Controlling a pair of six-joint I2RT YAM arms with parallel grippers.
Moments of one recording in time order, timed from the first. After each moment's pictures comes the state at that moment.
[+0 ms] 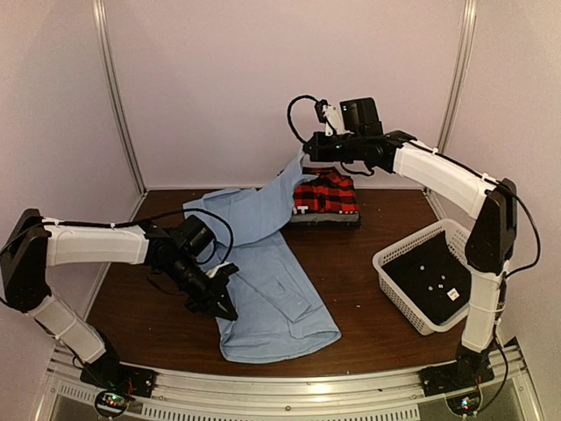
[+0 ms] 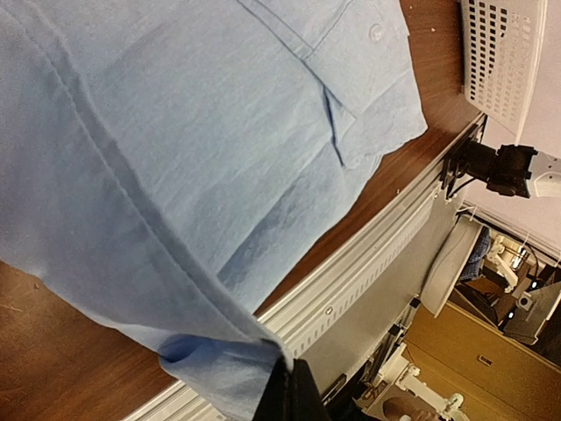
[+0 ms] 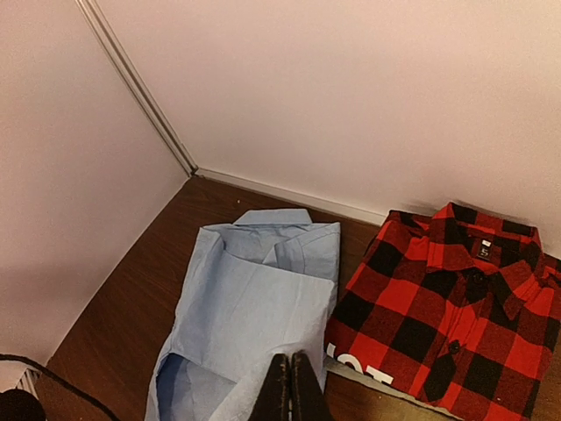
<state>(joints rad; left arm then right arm) -0.72 1.52 0.89 -0.62 0.75 -0.64 0.60 1.97 1.95 -0.35 -0.13 0.29</state>
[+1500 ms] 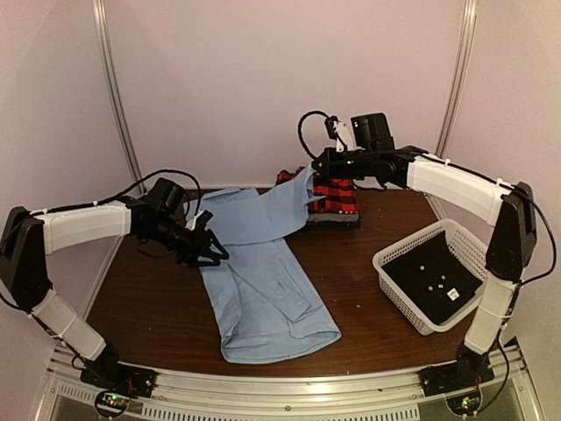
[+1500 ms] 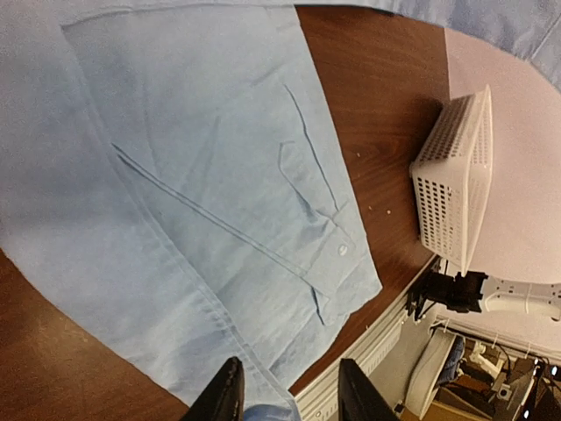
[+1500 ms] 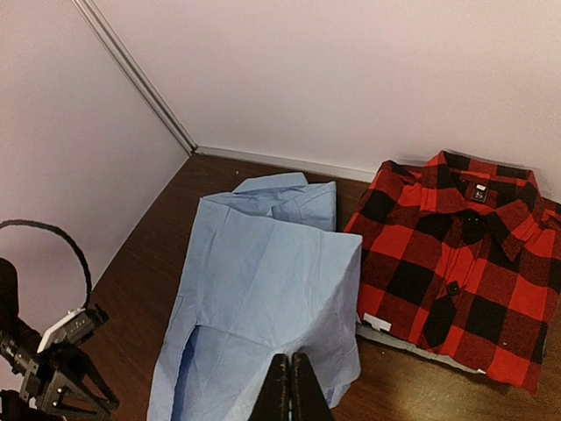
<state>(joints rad) -0.48 1.52 1.02 -0.52 0.68 -0.60 0.57 1.81 1.67 -0.26 -0.17 0.34</state>
